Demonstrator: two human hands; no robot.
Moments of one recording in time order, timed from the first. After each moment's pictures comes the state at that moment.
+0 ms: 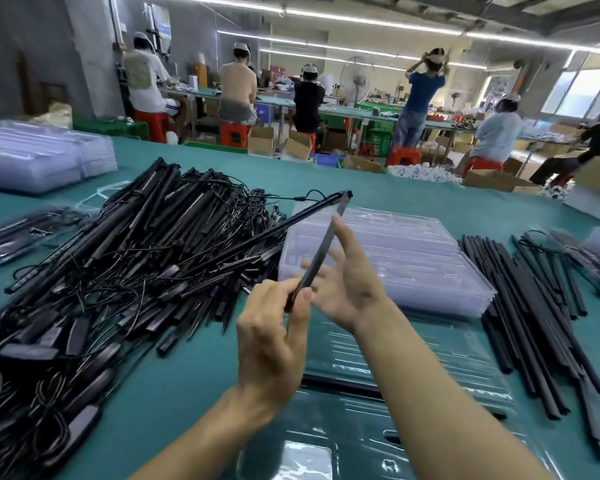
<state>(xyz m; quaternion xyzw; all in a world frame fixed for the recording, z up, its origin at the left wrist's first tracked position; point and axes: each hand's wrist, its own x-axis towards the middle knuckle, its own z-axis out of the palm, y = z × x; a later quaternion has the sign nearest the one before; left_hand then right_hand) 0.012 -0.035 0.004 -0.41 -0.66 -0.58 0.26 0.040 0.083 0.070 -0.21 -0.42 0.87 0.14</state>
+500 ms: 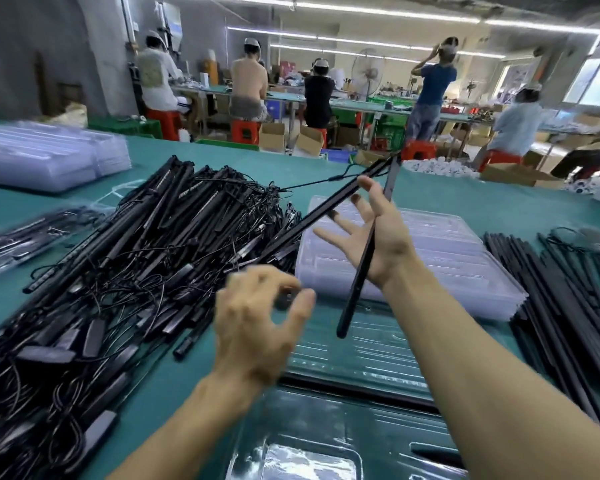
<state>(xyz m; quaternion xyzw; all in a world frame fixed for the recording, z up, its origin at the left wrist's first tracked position) -0.033 -0.058 0.007 -0.41 -0.75 -0.47 0.23 0.005 0.118 0.096 -0.14 -0.43 0.84 0.30</state>
